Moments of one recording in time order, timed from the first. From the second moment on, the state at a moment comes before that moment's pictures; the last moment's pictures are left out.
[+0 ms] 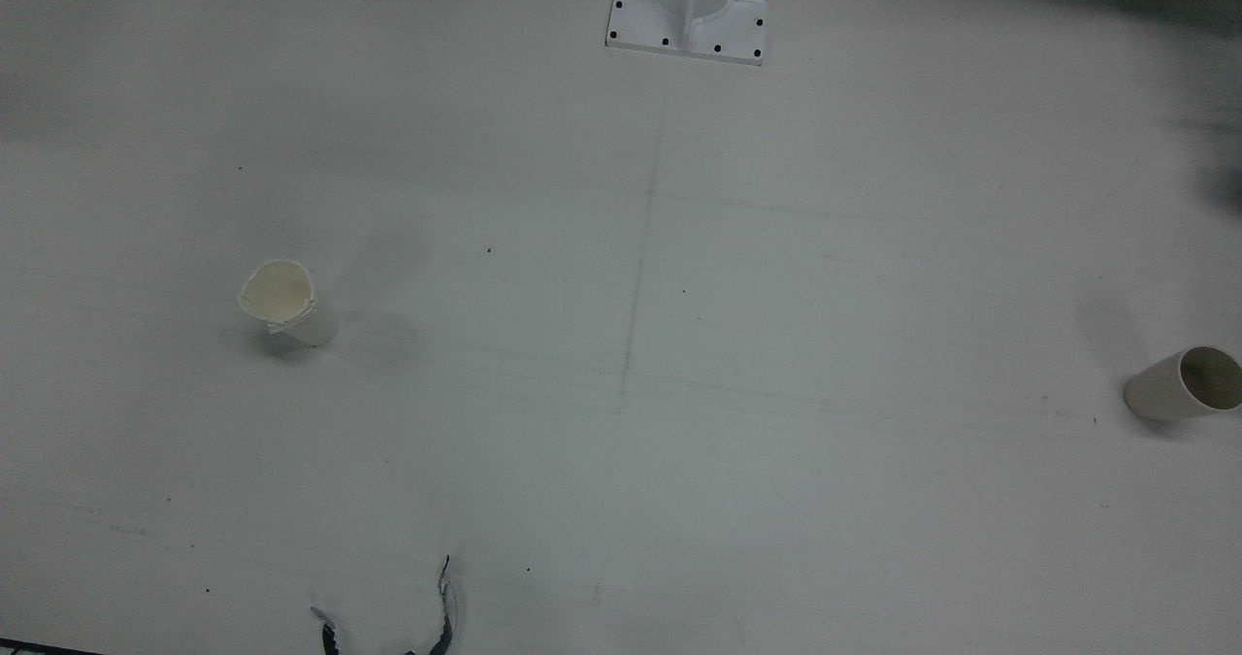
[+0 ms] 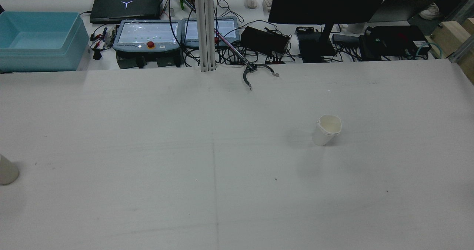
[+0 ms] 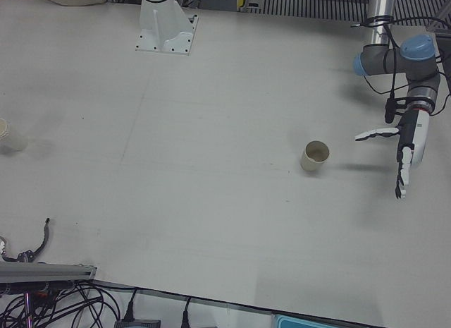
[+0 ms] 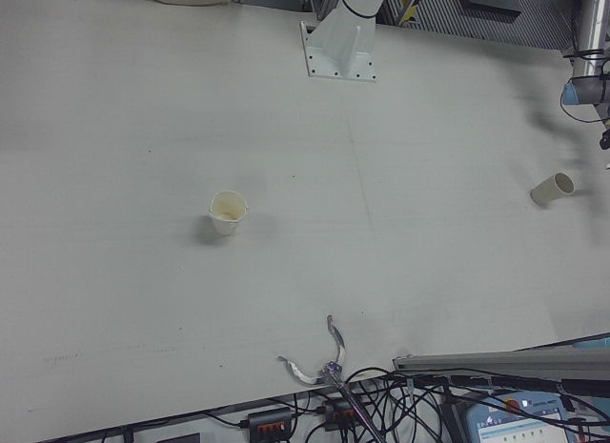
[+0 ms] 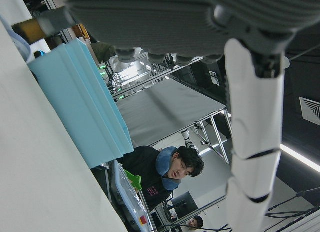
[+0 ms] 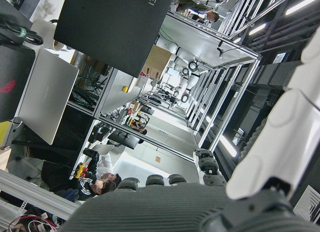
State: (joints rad) left arm -1.17 -1.36 -1.34 -0.75 1.36 0.54; right arm 1.63 -1.57 1.79 -3.46 -1.47 -0.40
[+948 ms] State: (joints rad) left arm -1.01 -1.20 -1.55 -0.73 1.20 0.59; right arm 1.62 -1.57 1.79 -3.46 -1.47 -0.40
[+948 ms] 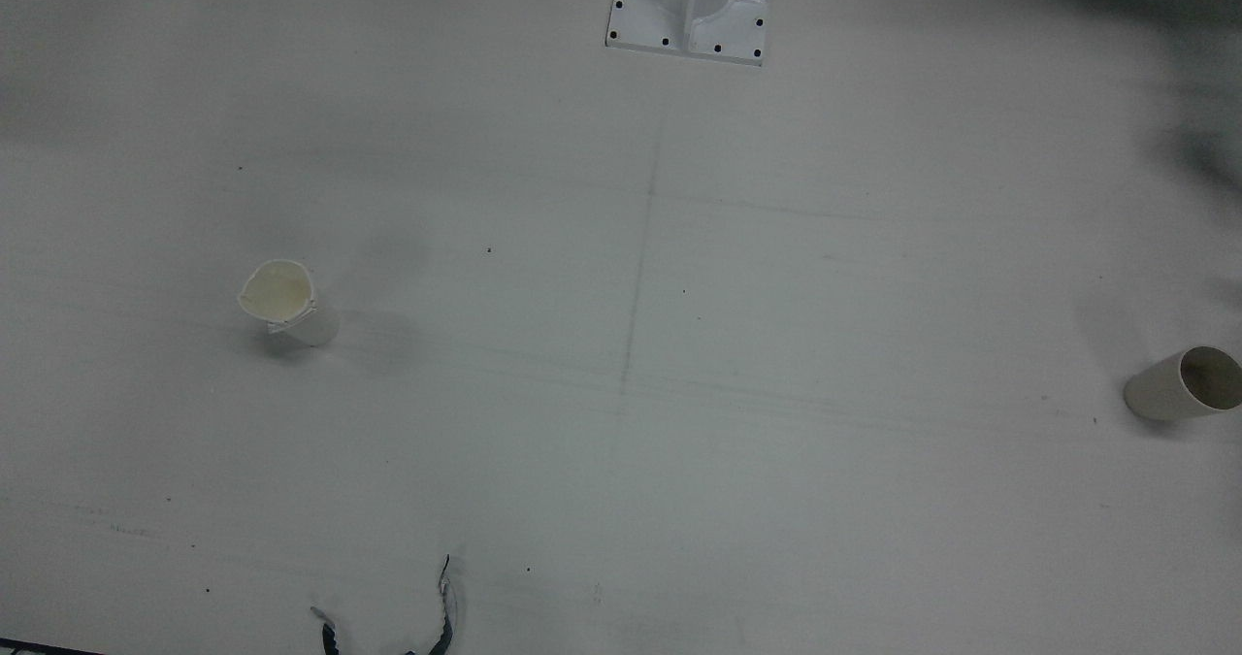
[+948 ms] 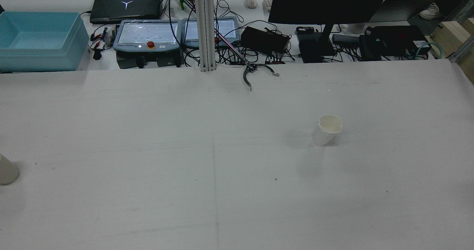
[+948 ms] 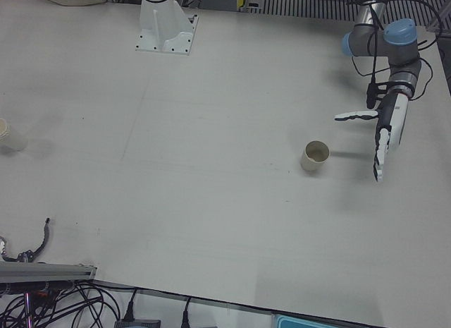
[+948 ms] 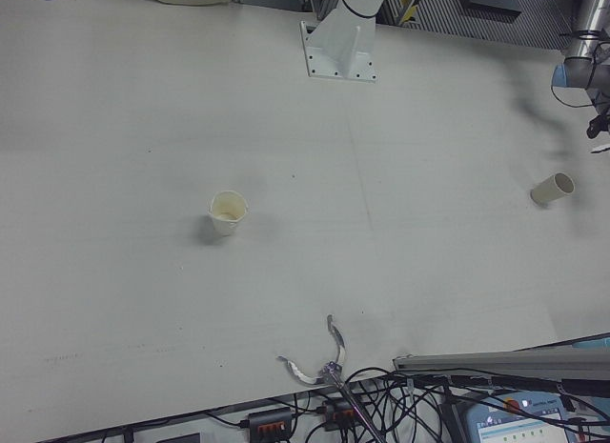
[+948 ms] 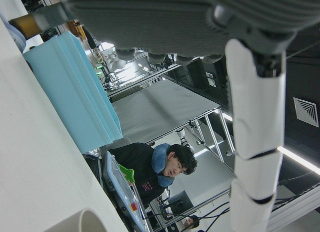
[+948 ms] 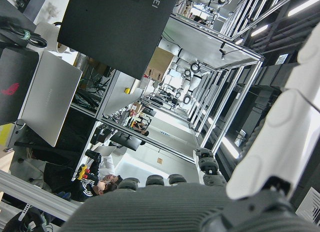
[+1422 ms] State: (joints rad) left arm -0.95 -1.18 -1.53 -0.85 1.23 0.71; right arm 1.62 -1.57 1.77 -3.46 -1.47 -0.40
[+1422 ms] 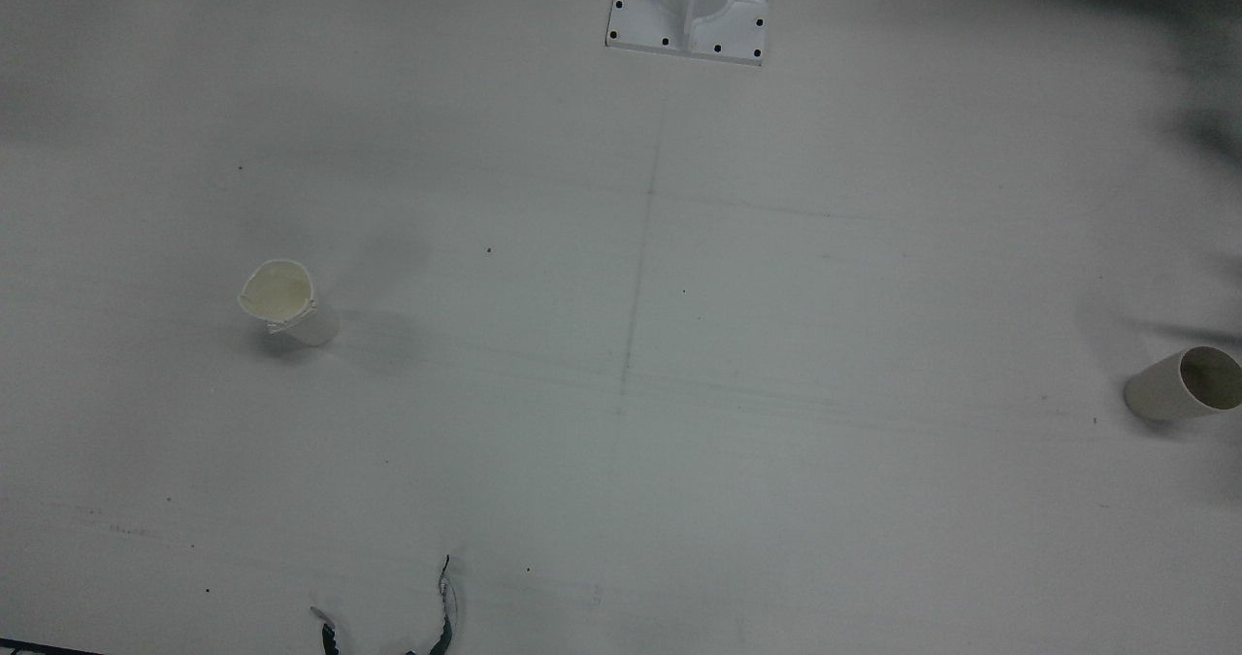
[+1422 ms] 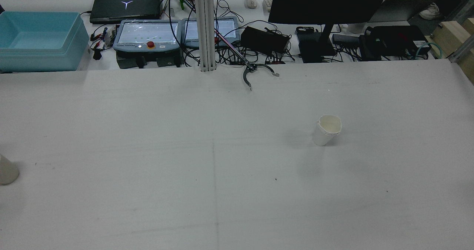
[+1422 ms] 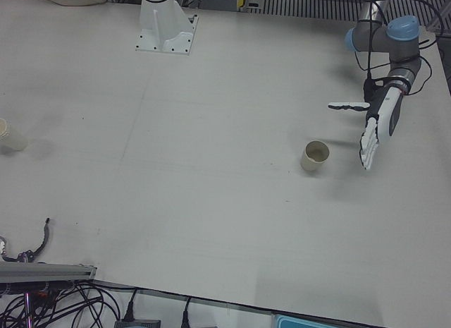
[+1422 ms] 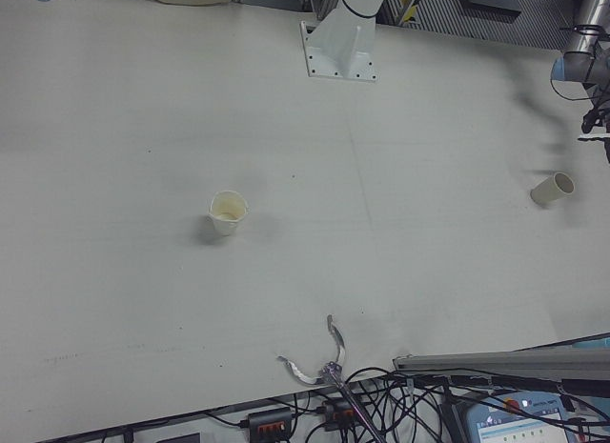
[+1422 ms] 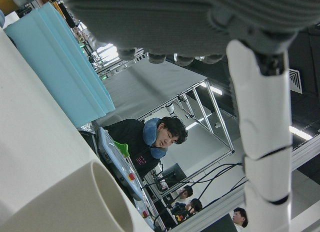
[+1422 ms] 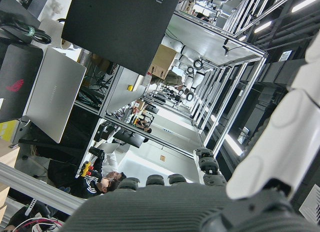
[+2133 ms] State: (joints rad) left arm -0.79 -1.29 -1.41 -0.78 1.13 0.60; right arm 1.63 -1.56 1.77 -3.46 -1.47 -0.40
